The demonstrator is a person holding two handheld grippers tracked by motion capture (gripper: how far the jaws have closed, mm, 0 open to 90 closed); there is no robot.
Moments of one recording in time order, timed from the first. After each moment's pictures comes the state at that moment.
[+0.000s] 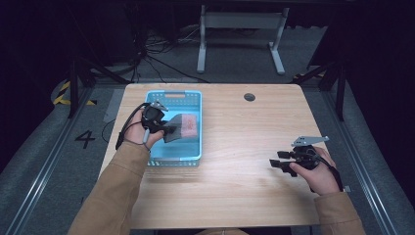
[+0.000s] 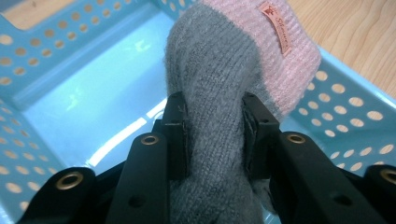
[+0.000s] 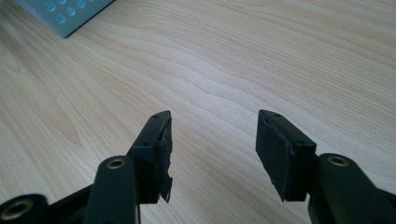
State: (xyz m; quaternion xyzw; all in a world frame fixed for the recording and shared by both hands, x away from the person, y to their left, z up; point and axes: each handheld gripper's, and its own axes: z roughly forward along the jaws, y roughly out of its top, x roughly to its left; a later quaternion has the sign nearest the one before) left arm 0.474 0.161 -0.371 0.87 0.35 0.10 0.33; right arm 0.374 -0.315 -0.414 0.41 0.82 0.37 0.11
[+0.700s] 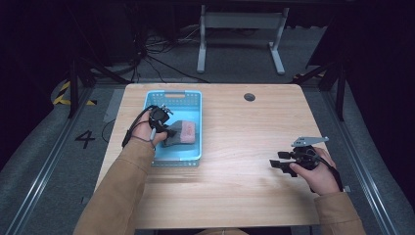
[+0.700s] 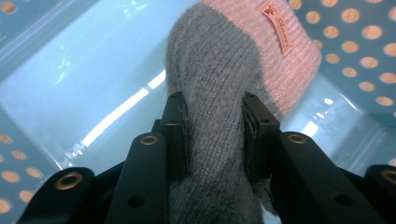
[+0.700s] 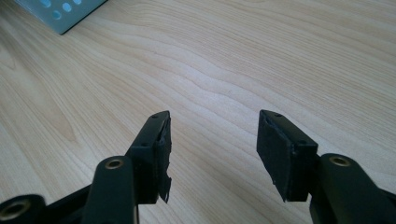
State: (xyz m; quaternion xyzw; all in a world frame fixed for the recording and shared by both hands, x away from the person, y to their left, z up) left arm 0.503 0.153 -0.404 0.90 0.35 0.08 0.25; right arm 0.374 -0.316 -0.417 0.42 0.82 0.37 0.11
